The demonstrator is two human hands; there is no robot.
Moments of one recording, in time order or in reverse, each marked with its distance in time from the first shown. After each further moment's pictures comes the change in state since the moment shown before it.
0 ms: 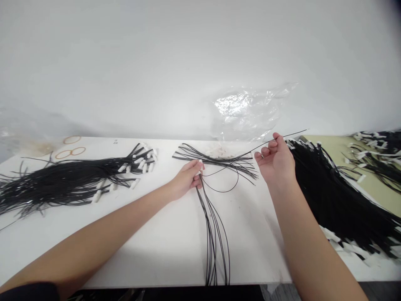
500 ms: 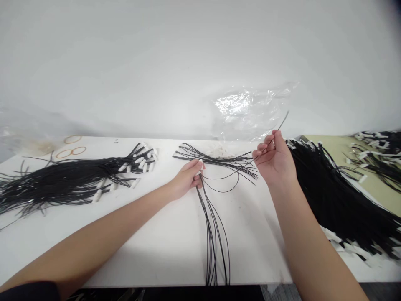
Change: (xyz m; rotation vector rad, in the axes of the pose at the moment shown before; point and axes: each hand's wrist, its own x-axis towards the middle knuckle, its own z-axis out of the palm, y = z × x) left_hand 0.001 -0.001 0.000 -0.014 -0.003 0.005; right_hand -0.009 -0.005 0.008 0.104 -0.184 0.090
